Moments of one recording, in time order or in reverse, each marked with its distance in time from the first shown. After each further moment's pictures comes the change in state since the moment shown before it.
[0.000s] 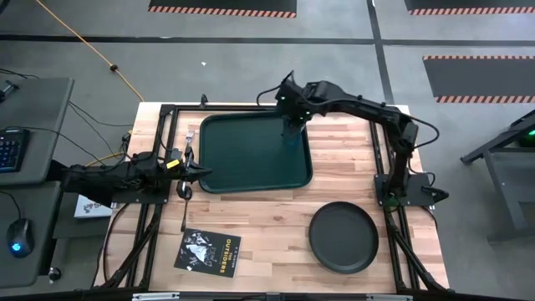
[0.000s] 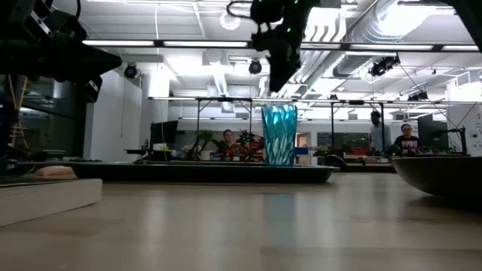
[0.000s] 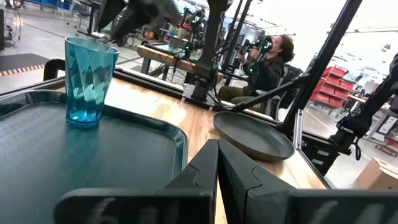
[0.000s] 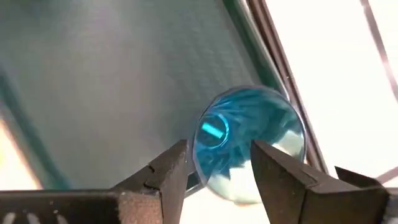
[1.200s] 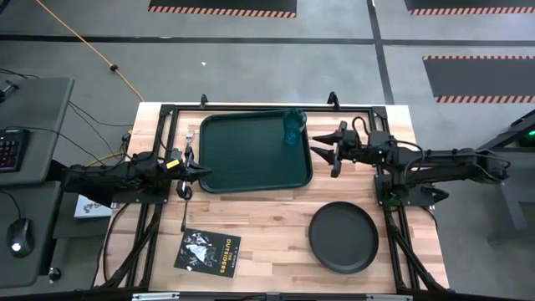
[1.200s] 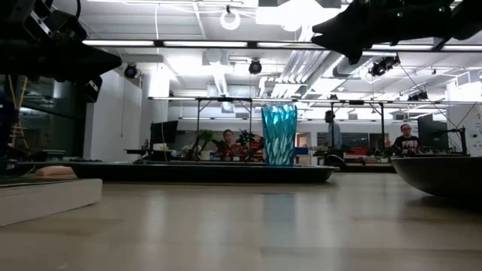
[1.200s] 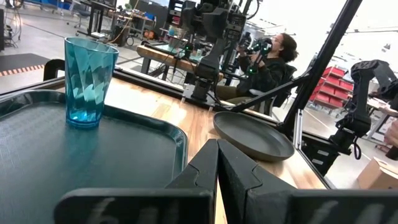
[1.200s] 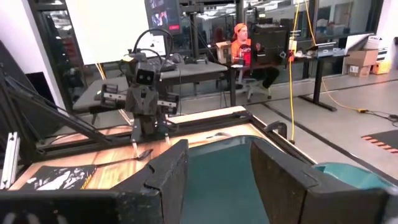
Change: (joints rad) left arm 0.000 0.000 0.000 0.000 0.000 0.000; right arm 0.209 -1.020 -1.460 1.619 -0.104 0.157
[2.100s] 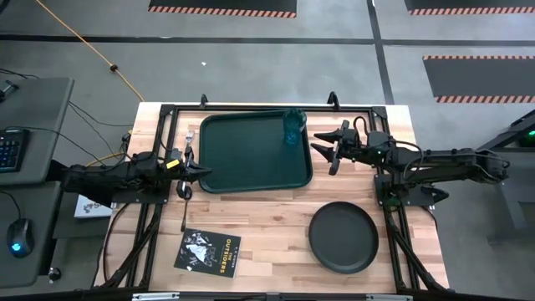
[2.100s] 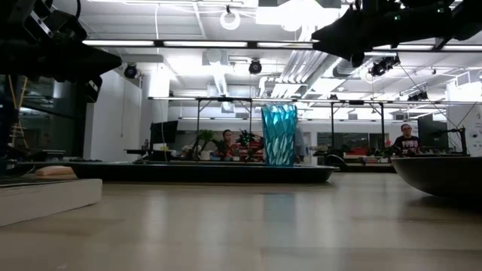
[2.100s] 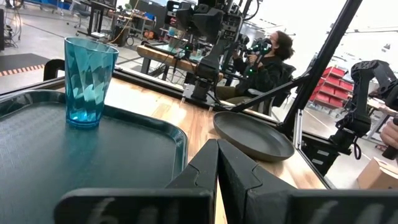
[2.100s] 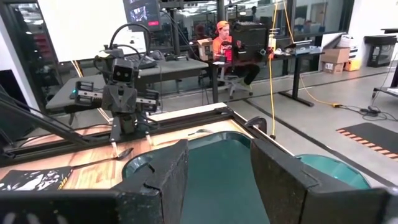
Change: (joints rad) left arm 0.000 0.000 0.000 0.000 0.000 0.000; right arm 0.000 0.002 -0.001 -0.016 0.086 -0.009
